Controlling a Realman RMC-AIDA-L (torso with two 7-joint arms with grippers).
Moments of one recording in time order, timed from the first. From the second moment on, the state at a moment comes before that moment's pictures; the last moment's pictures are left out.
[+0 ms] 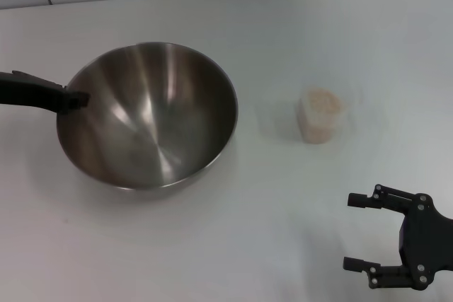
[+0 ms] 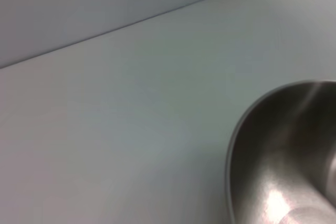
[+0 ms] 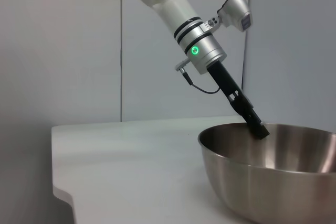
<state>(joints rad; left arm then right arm) -0.56 -2.06 1.09 1.12 2.42 1.28 -2.30 0.21 2.03 -0.50 -0.44 -2.11 -1.87 0.60</state>
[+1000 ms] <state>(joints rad) -0.82 -2.03 0.85 0.81 2.35 1.35 -2.13 0.21 2.03 -0.51 -0.44 -2.11 -1.87 0.60</state>
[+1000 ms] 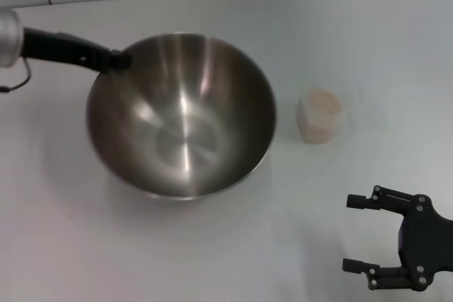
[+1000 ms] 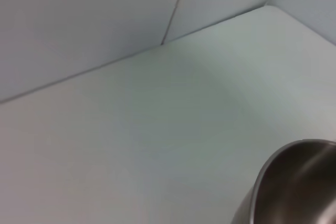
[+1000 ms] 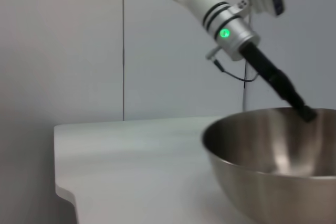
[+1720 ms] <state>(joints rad) -0.85 -2.07 0.86 0.76 2.40 1.22 -2.08 0.21 2.03 -0.50 -0.44 -2.11 -1.88 0.60</state>
